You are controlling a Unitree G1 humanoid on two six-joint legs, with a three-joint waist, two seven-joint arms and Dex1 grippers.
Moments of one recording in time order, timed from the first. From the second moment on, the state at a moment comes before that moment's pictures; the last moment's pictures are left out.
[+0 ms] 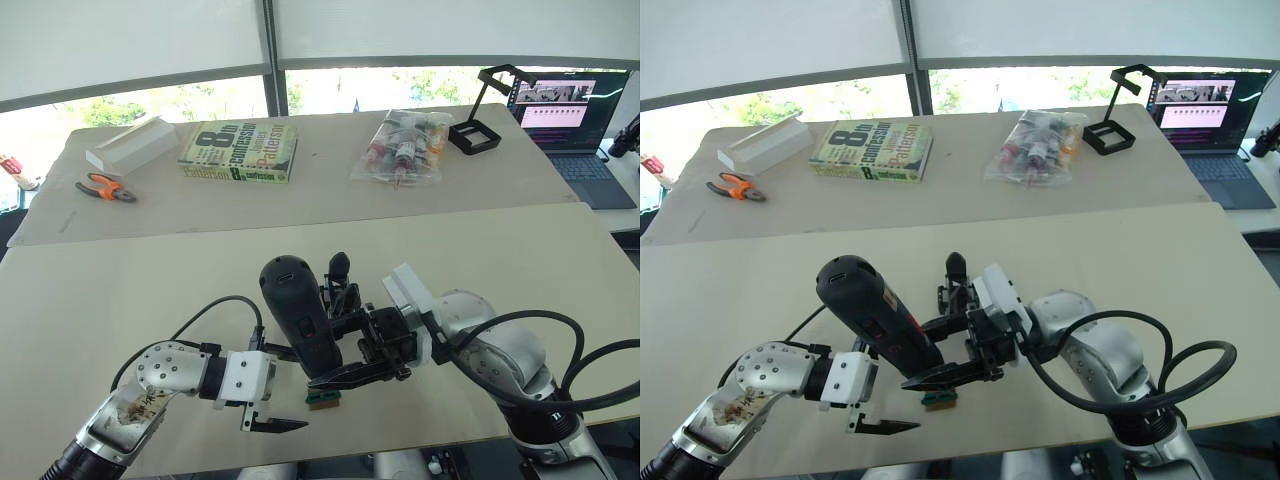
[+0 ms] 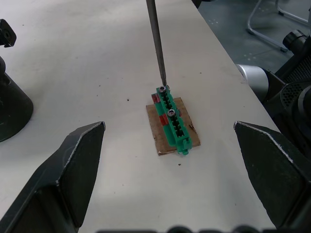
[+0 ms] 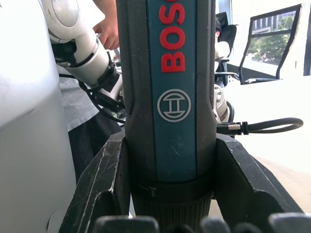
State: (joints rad) left arm 0.03 0.78 -0.25 -0.39 -0.23 0.00 -1.18; right arm -0.35 -0.48 0.26 -0.46 0.72 0.53 1.22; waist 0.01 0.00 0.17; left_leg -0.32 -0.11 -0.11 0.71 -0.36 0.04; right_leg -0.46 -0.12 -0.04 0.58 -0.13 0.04
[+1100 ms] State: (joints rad) left arm 0.02 0.78 -0.26 -0.39 -0.23 0.00 -1.17; right arm -0.35 -0.48 0.27 -0.46 0.69 0.53 1.22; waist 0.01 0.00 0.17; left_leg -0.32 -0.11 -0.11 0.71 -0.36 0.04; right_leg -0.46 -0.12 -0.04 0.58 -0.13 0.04
